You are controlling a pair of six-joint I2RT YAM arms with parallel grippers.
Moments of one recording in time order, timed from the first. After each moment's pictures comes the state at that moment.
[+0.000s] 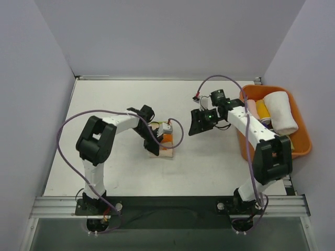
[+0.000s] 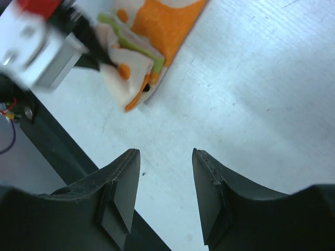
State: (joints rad) left arm -0.53 1.95 1.27 -0.78 0.74 0.82; right arm 0.30 1.70 1.28 -0.75 -0.60 -0.04
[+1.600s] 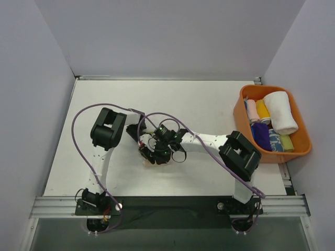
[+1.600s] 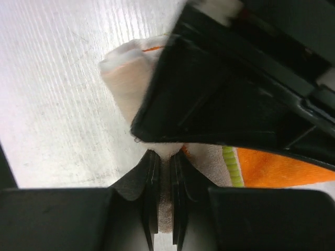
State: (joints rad) left arm -0.41 2.37 1.50 -1.39 1.04 0.76; right arm 0.96 1.84 1.14 -0.37 -0.28 -0.38
